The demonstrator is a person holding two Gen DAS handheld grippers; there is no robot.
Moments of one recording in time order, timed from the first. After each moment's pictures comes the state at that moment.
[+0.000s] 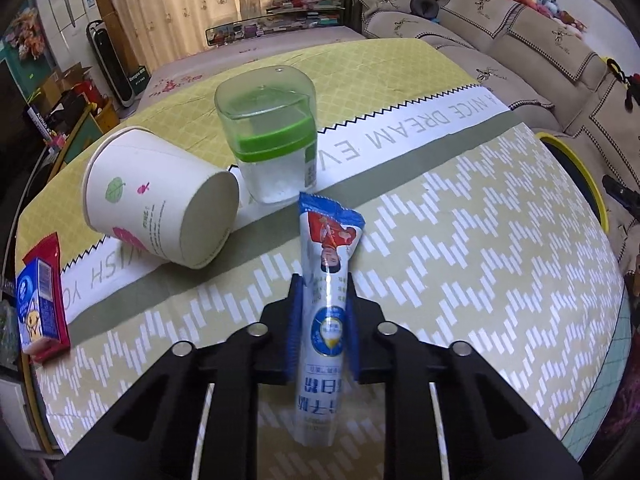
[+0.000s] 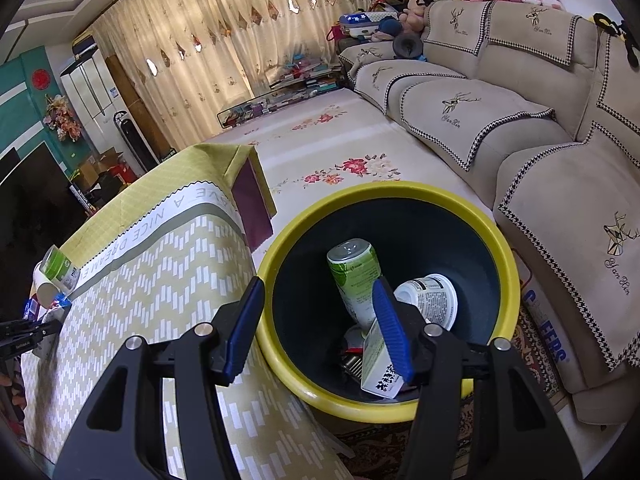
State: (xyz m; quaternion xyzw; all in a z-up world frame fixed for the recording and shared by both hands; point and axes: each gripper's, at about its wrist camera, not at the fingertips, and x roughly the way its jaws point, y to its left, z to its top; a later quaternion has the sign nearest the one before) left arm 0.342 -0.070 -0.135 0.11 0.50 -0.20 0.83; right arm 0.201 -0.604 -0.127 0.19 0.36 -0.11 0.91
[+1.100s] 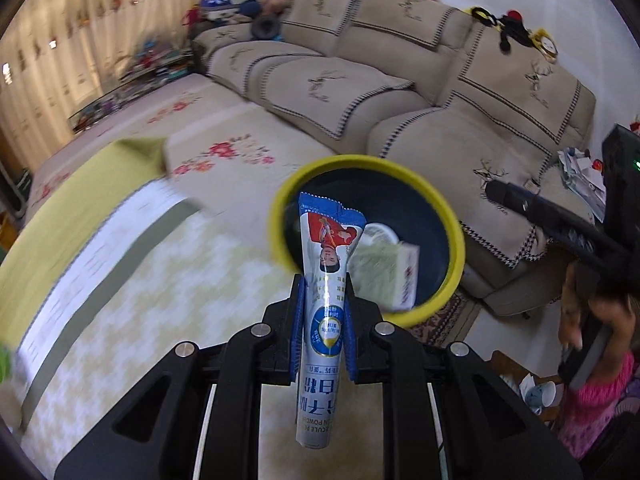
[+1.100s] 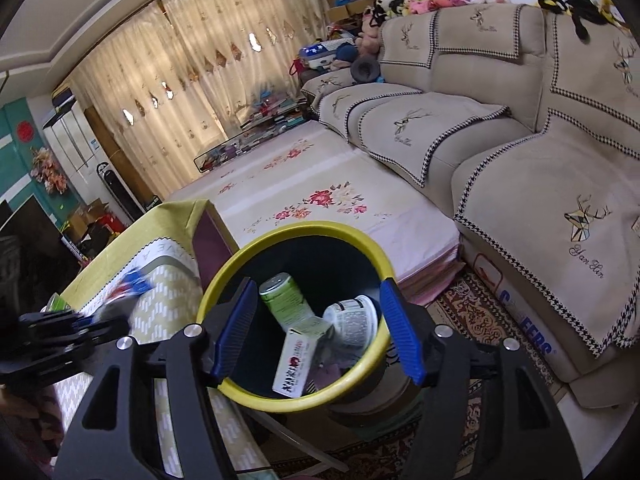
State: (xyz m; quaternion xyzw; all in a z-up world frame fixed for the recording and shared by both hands) left arm 0.272 -0.402 -0.099 0.17 0.43 -0.41 0.78; right arm 0.128 -0.689 -0.106 0.23 0.30 -0.16 0.91
